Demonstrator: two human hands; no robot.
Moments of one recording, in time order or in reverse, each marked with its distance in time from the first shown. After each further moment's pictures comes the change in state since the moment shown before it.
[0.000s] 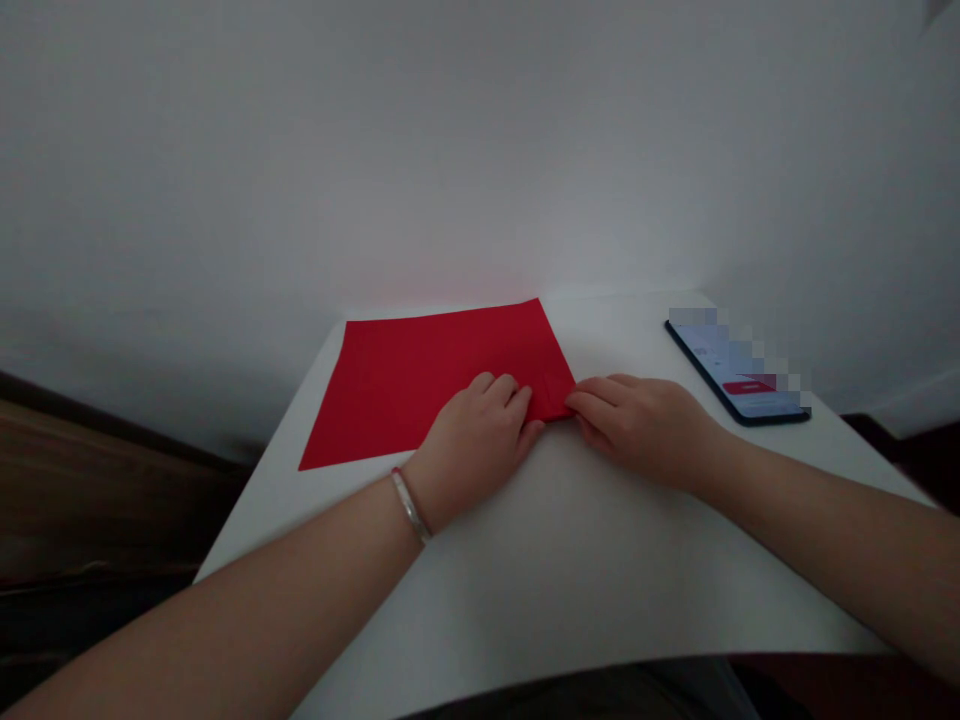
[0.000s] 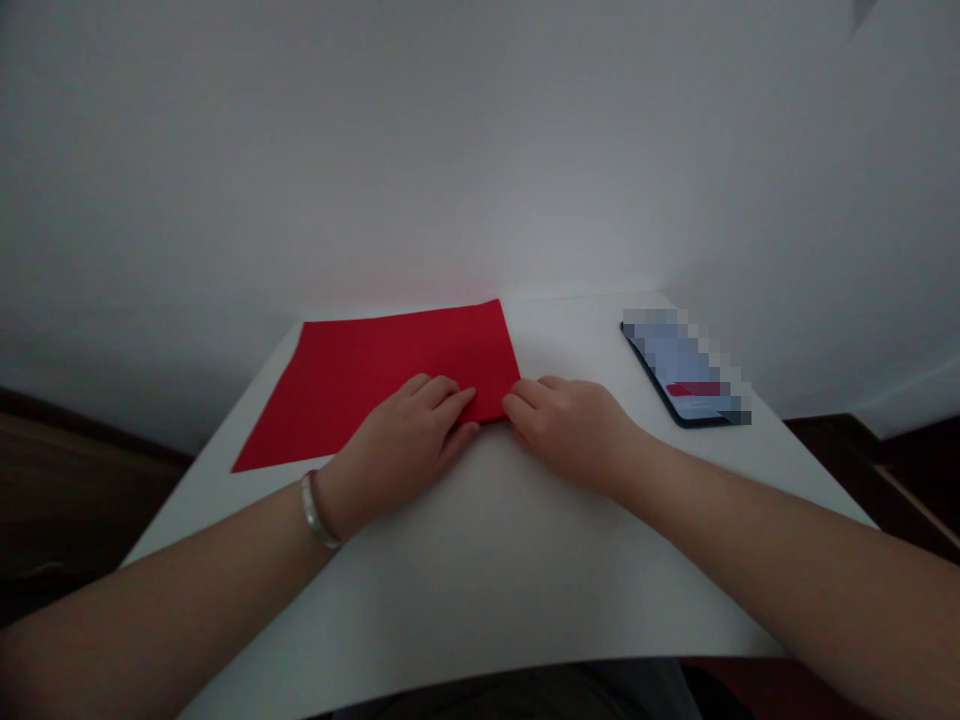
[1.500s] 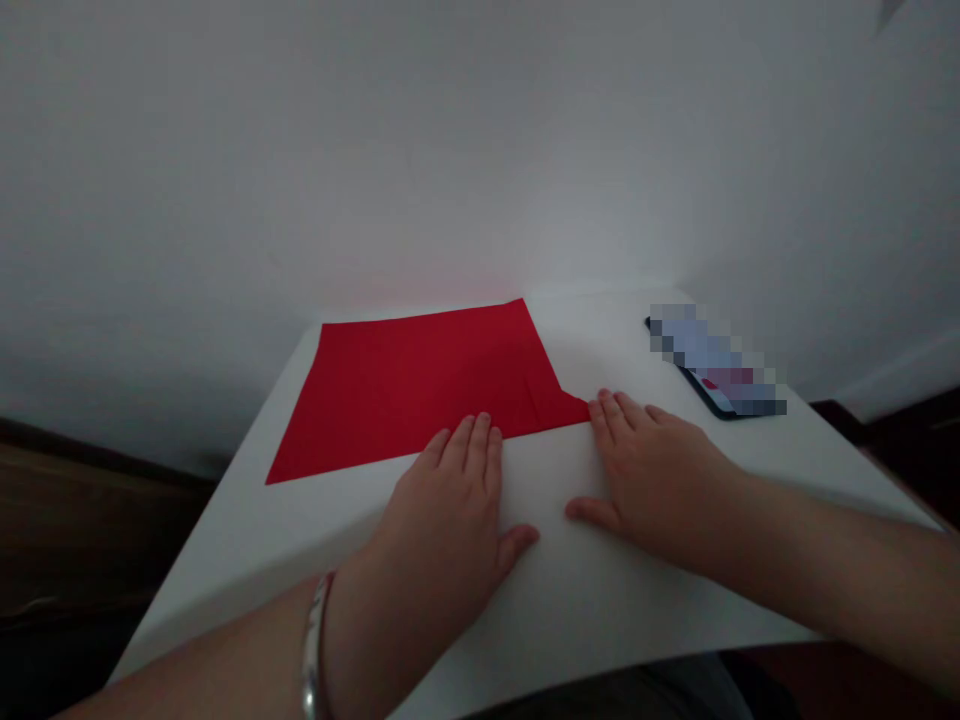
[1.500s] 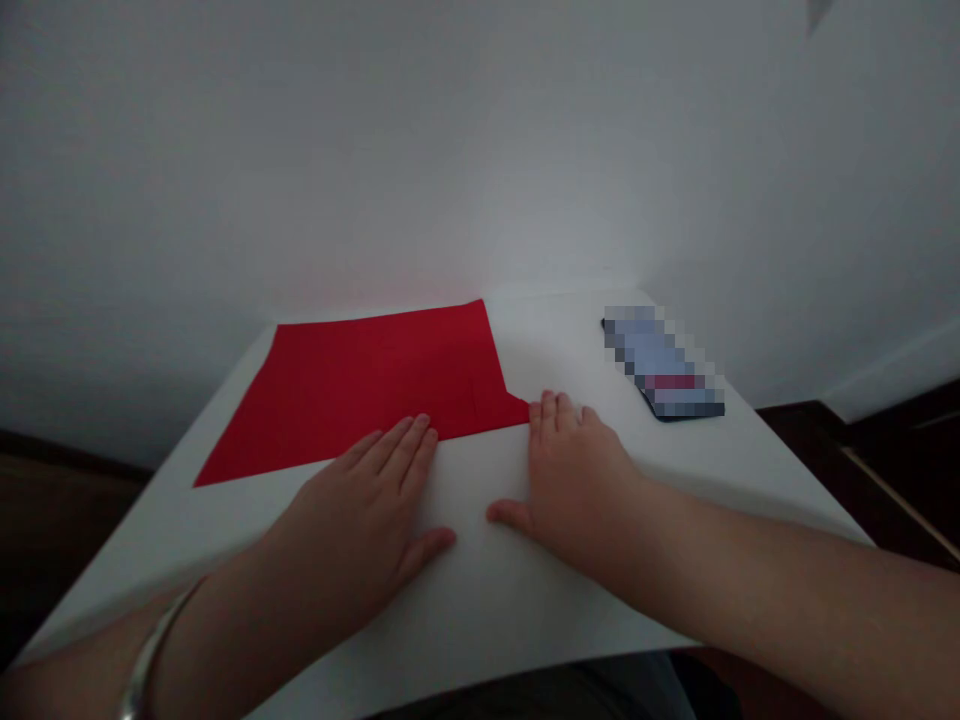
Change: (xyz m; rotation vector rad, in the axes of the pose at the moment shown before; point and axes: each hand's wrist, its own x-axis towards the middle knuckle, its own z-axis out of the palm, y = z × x) left_hand -0.025 0.022 -0.012 0.156 -0.346 -0.040; right_hand -0.012 -0.025 0.005 -0.211 -0.358 0.299
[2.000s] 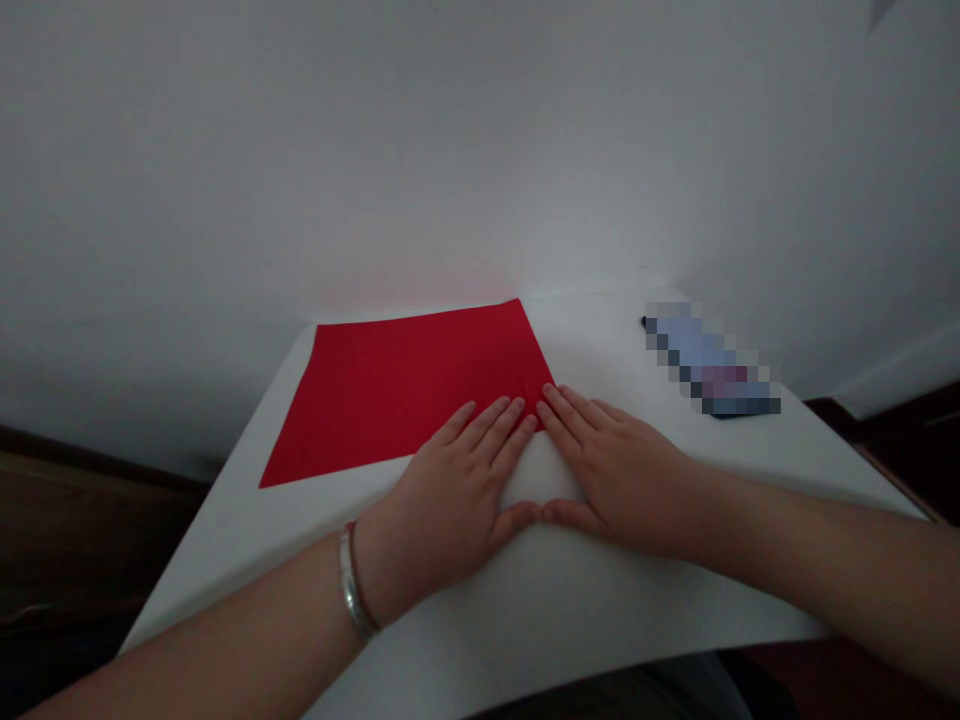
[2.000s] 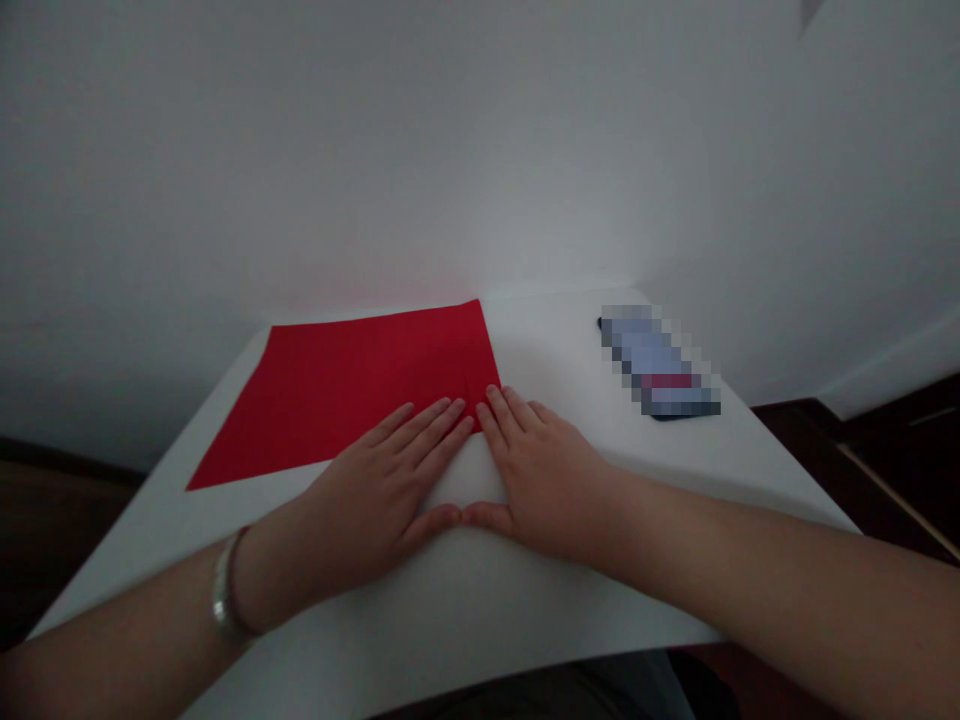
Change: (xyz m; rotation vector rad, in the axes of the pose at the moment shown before) left_hand 0.018 -0.016 0.018 -0.139 0.184 0.197; right_hand 0.011 0.002 0.004 0.245 0.110 -0.245
